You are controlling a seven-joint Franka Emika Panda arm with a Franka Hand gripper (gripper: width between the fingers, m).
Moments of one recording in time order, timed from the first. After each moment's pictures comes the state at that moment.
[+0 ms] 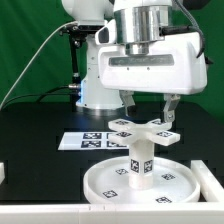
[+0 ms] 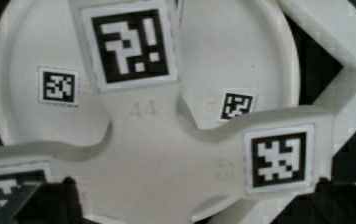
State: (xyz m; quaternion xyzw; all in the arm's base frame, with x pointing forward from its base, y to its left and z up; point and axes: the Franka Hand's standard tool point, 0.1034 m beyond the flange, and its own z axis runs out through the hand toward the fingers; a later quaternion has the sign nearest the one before) arm 0.569 0.047 0.125 -0.90 0.42 -0.03 0.05
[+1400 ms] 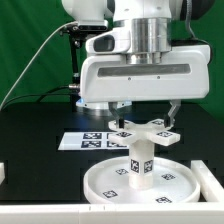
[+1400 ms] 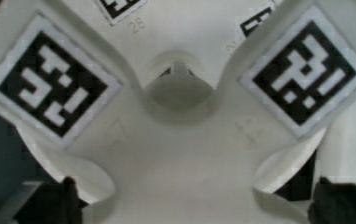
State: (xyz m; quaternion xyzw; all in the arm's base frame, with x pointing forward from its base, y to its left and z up) arm 0.564 0.042 0.106 -1.00 0.03 -0.03 0.02
